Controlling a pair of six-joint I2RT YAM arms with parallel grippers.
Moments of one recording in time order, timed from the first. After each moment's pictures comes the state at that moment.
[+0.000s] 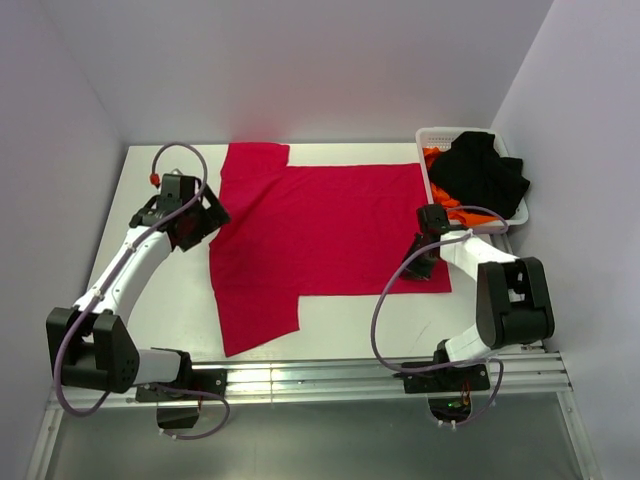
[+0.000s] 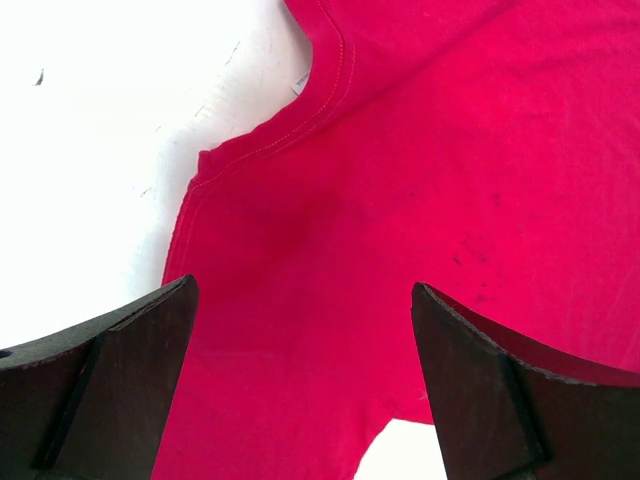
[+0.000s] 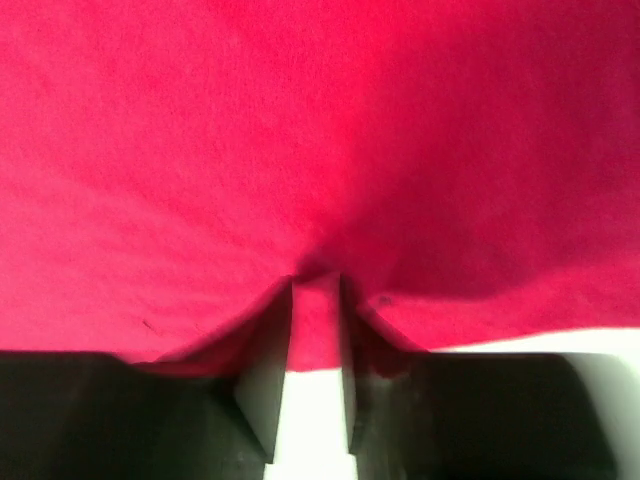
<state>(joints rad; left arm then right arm) -0.16 1.32 1.06 -0.60 -0.09 -0.72 0.09 1.50 0.77 -0.53 -0.06 0.70</state>
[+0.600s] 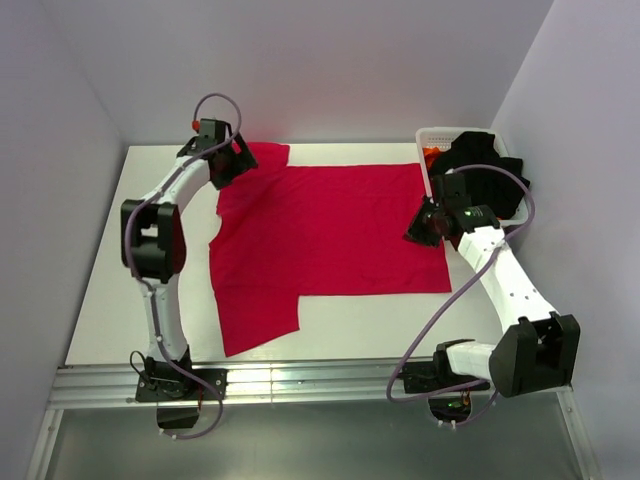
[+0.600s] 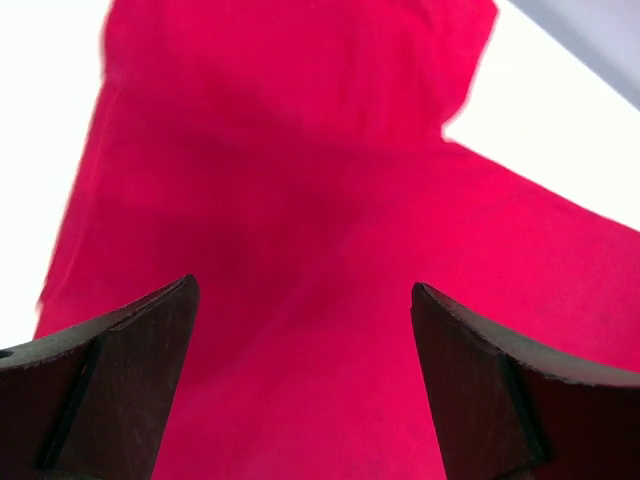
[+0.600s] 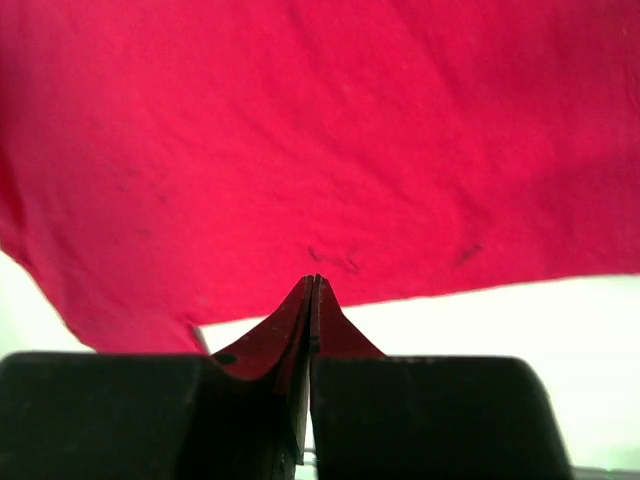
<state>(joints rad) -0.16 2.10 1.77 -0.45 0.02 -0.66 0.14 1.23 1.06 -0.76 -0.06 0.64</state>
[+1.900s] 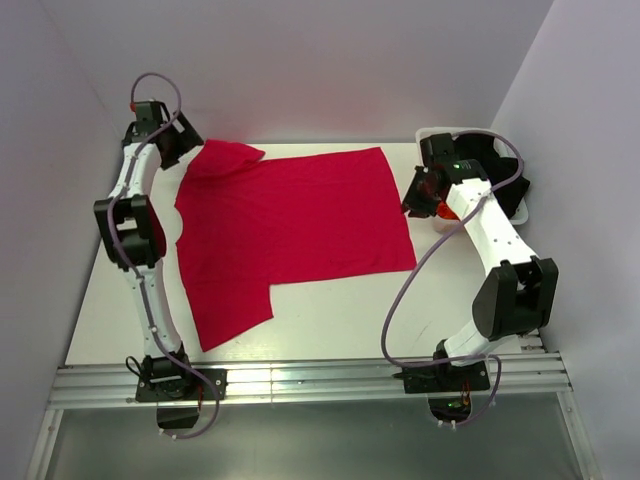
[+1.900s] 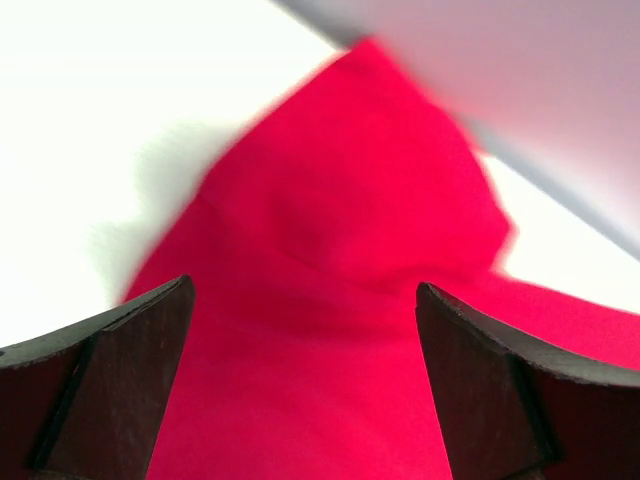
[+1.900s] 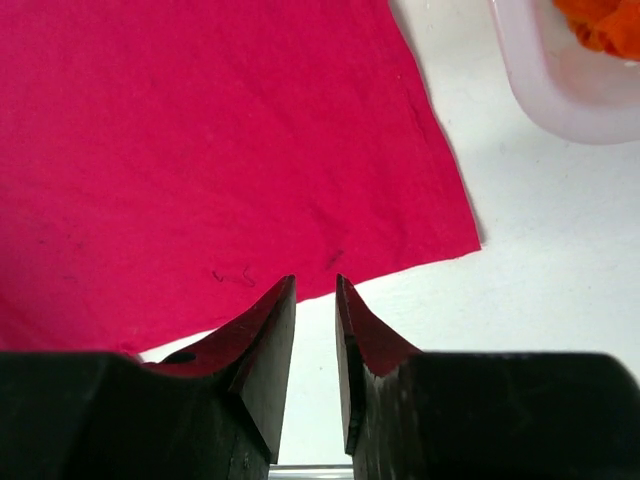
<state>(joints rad) 0.12 2.38 2.19 -0.54 0.10 -0.52 0.14 1.57 1.44 -0.93 0.02 0.60</state>
